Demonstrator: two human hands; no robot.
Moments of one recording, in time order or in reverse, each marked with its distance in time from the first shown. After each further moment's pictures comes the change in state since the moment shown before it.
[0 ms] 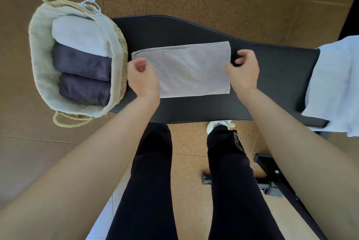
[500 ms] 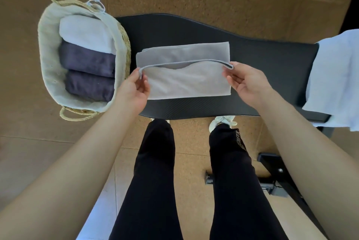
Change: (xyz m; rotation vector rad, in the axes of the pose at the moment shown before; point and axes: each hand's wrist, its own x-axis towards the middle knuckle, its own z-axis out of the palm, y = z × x) left_hand 0.004 0.002 -0.060 -0.579 -0.220 -0.648; right_hand -0.024 0.009 -0.033 0.839 -0.348 0.487
